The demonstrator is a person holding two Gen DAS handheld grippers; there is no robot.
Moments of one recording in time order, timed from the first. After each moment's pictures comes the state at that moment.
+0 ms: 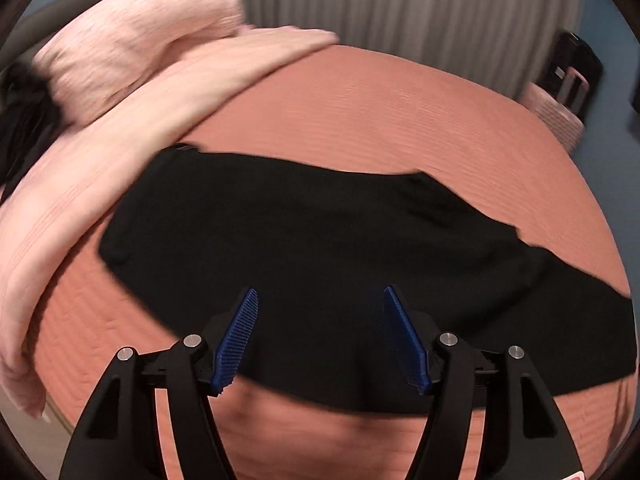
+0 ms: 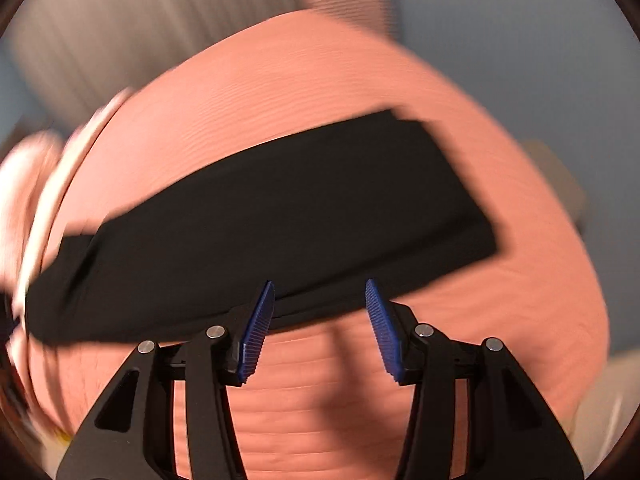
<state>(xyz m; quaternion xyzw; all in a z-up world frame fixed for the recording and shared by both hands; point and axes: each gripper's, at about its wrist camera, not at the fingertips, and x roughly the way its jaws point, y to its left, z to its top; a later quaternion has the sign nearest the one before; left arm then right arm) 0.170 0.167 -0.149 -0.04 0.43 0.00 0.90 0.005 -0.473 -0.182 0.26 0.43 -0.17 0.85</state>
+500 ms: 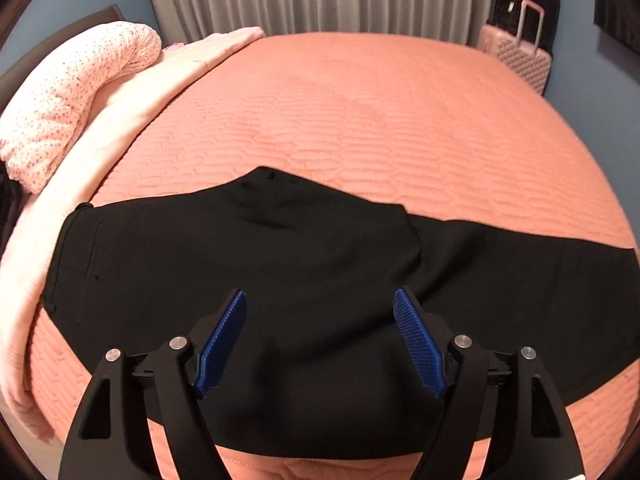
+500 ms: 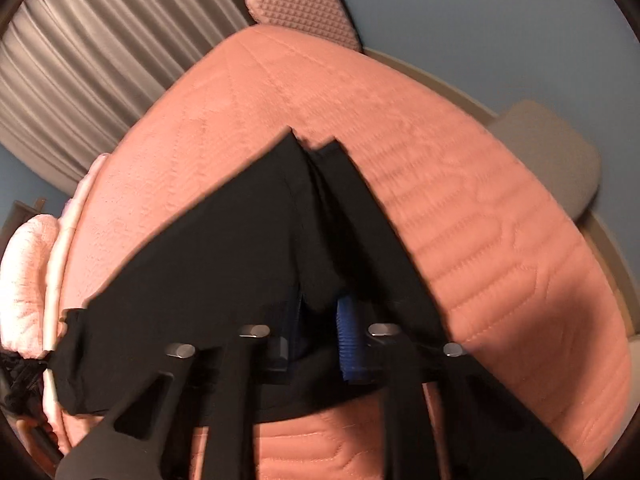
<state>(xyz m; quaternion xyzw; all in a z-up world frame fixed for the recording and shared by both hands) 0.219 0.030 -0.155 0.05 0.46 -0.02 0.88 0.037 -0.546 -0.195 0.33 0.38 -0.14 0.85</state>
